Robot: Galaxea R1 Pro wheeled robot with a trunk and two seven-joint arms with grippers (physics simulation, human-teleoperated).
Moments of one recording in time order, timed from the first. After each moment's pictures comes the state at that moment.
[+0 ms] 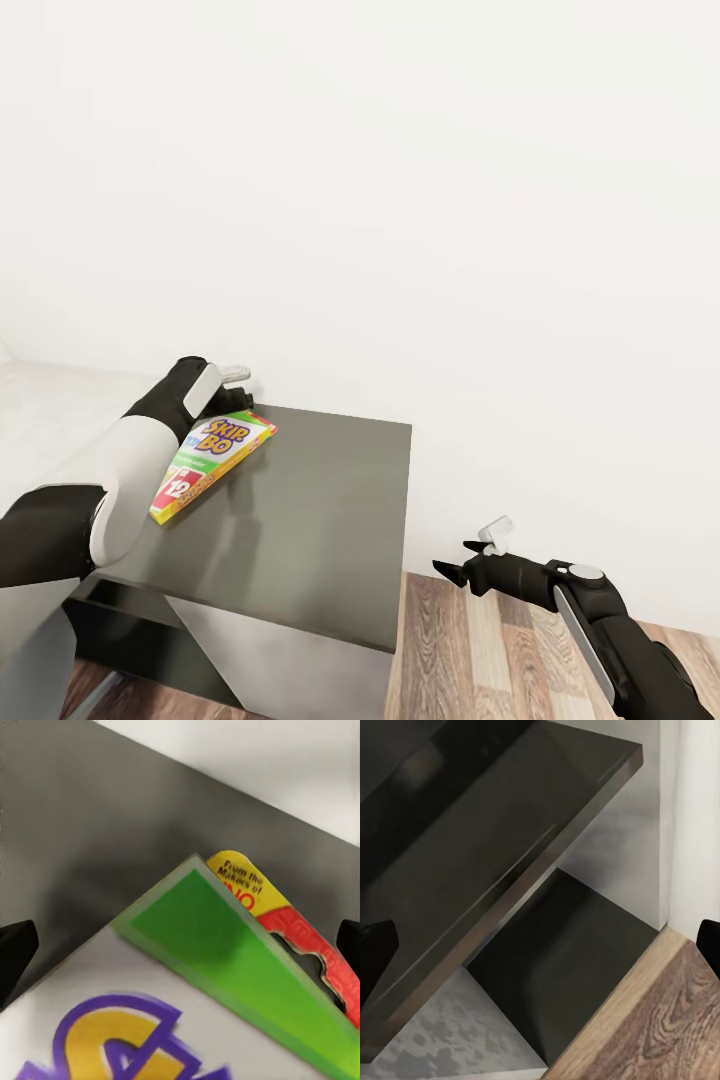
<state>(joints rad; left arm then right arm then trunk) -1.31 0.07 -0.03 -0.40 0.35 0.82 0.33 -0.35 -0.19 0.03 -1.19 -0.05 0.47 0.77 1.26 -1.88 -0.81</state>
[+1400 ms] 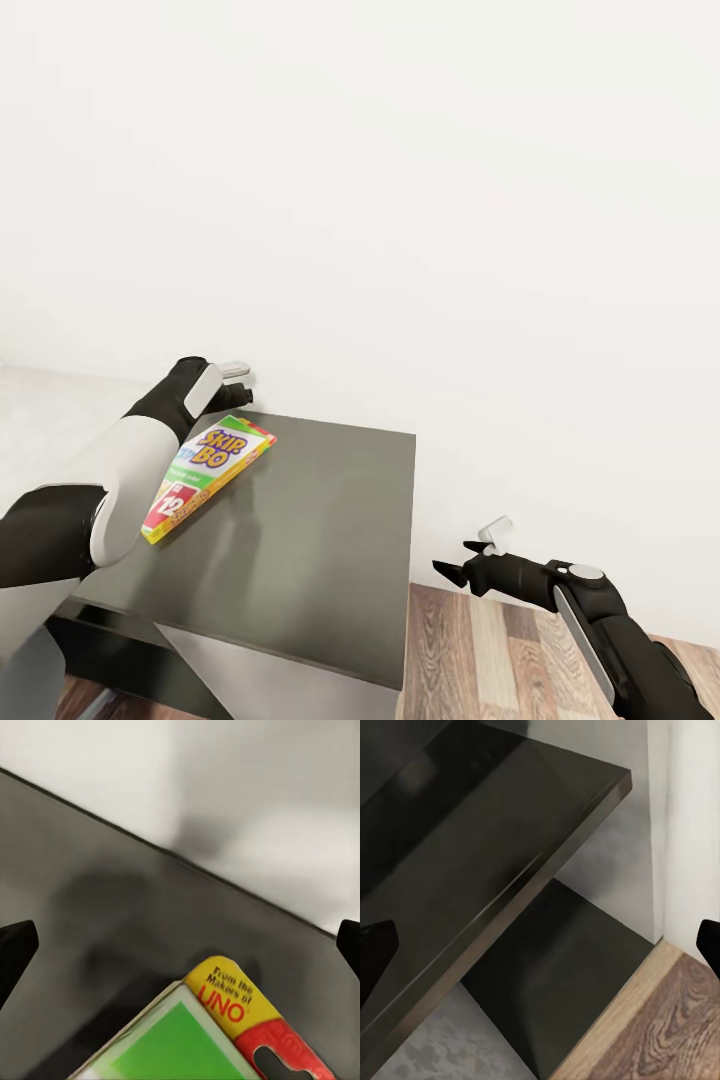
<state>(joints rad) -1.31 0.07 -0.03 -0.40 0.35 0.75 0.33 -0.35 -0.19 0.03 -1.19 -0.05 0.47 0.77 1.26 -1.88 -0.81</state>
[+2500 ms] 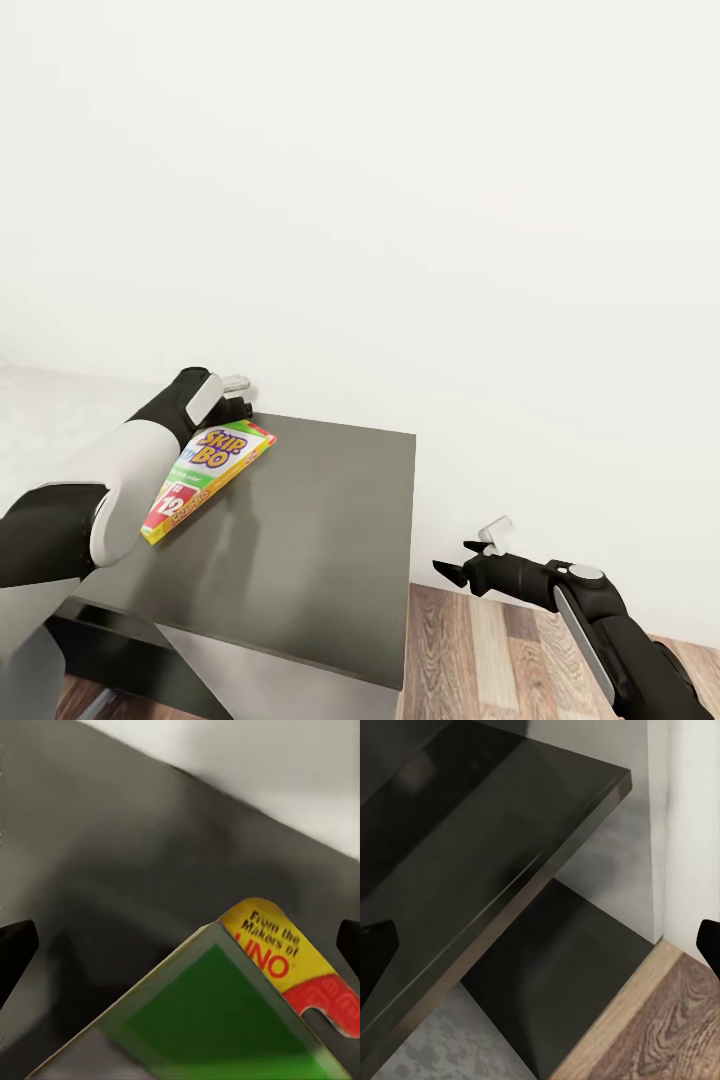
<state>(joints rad) -1.31 0.06 -0.03 -0.32 0.35 0.76 0.34 -0.35 -0.19 0.03 -1.19 -0.05 0.47 0.77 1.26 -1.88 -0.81</state>
